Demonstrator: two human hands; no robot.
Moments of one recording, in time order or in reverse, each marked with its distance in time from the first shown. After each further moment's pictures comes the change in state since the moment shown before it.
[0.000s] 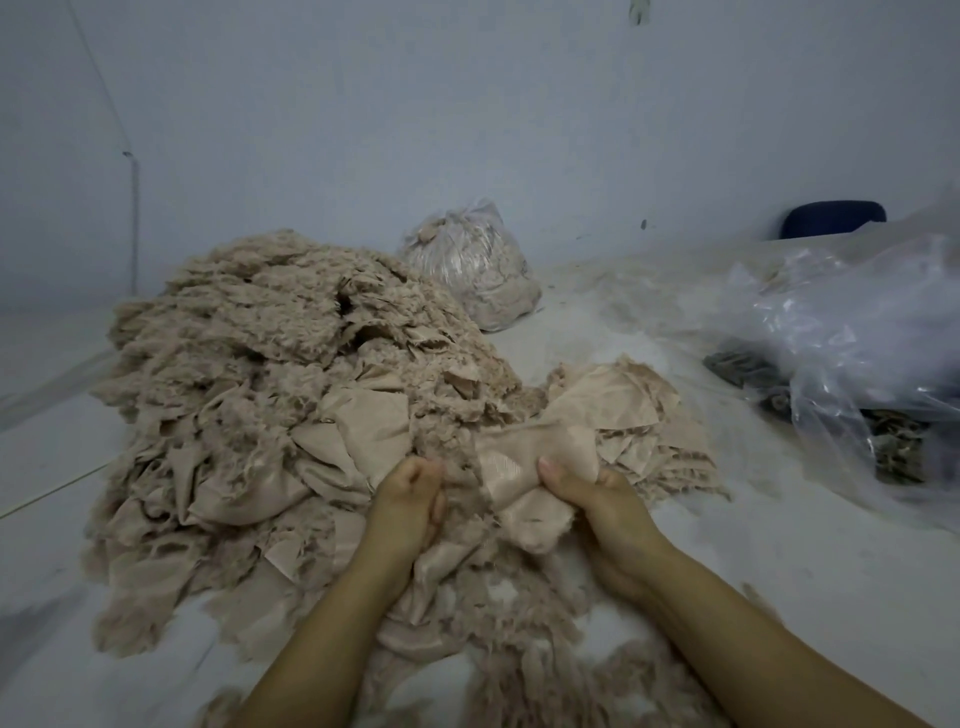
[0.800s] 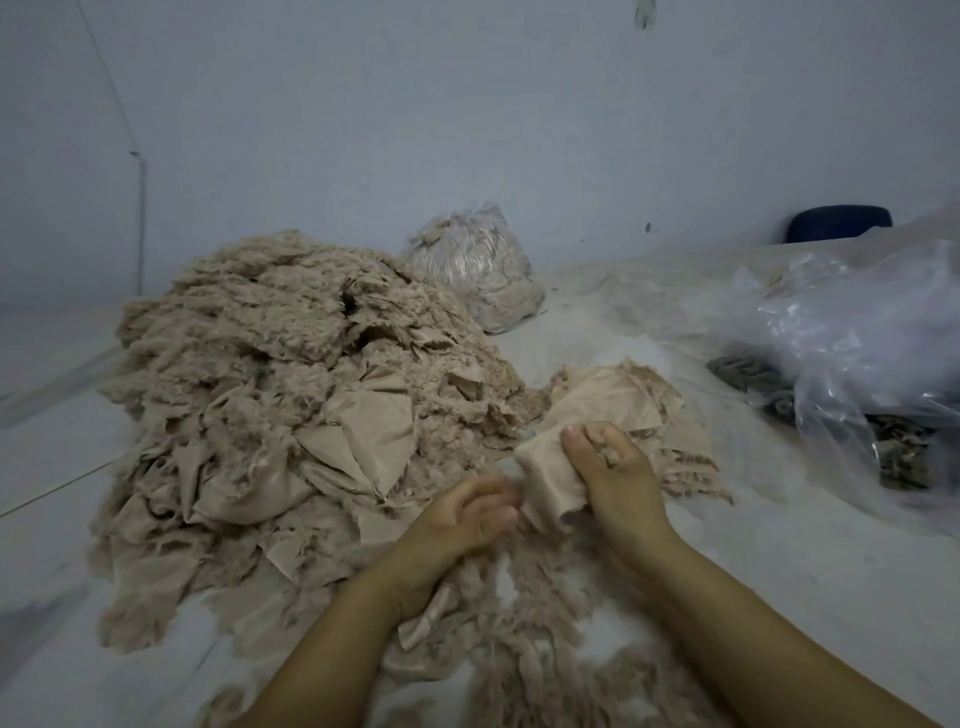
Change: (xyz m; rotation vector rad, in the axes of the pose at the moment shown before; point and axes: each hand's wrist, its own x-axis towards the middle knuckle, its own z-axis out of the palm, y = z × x) left_hand -0.016 0.000 0.004 -0.171 -0.565 -0.163; right_hand 0.008 -0.014 0.009 -0.366 0.290 -0.287
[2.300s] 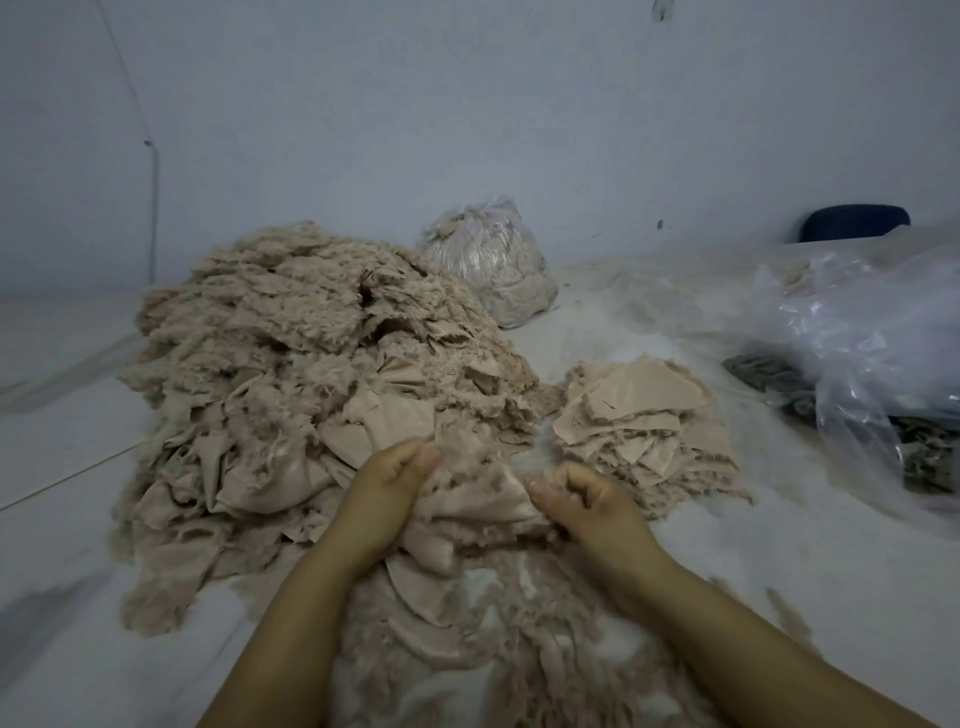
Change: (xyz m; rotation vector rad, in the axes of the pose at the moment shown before) left_hand -0.002 0.014 -0.054 0.499 0.425 0.319; right_hand -0.019 0.020 0.009 -0.055 -0.339 0.103
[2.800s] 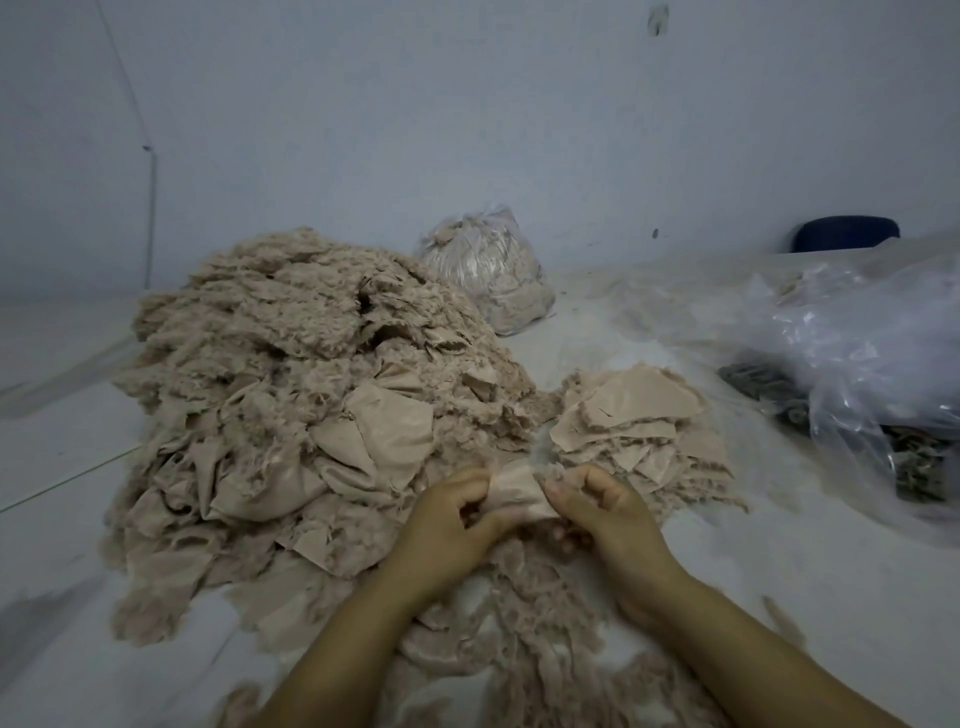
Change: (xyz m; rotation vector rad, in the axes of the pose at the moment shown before) left_hand -0.017 0.017 0.043 0.096 -0.134 0.159; right_hand -0.004 -0.006 -0.008 0.218 0.039 0.032
